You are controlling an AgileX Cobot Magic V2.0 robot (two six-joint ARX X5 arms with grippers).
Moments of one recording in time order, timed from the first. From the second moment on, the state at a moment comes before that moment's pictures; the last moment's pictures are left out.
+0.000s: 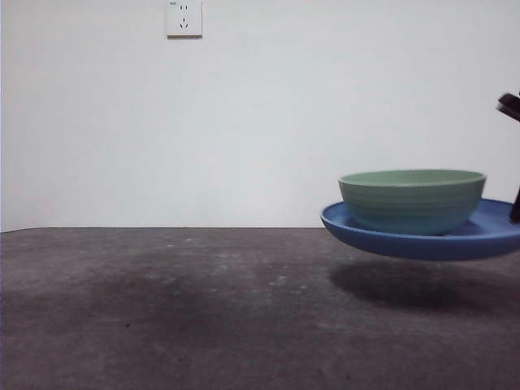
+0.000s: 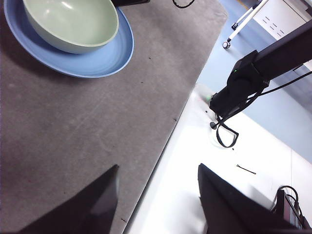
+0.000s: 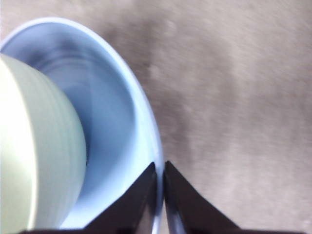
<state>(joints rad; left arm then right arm) -0.54 0.98 1.03 -0.85 0.74 0.09 -0.12 1.36 0.82 -0.47 -0.51 0.17</state>
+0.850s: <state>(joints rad) -0.54 0.98 1.03 -0.85 0.74 0.09 0.32 1.50 0.85 -0.20 -0.43 0.45</state>
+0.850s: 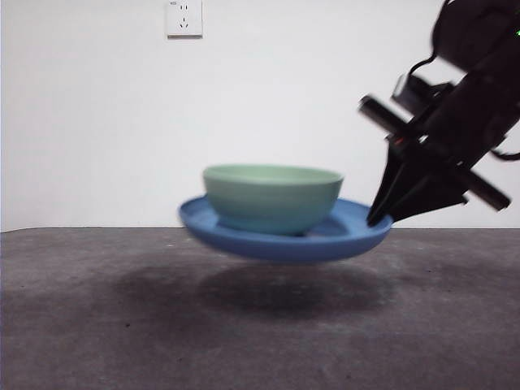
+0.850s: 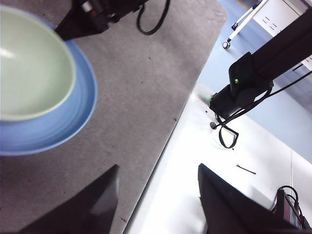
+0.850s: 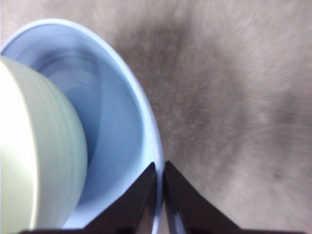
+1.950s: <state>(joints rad) -0.54 0.98 1.03 -0.87 0.74 0.09 0.41 1.75 0.99 -0.19 -0.34 0.48</state>
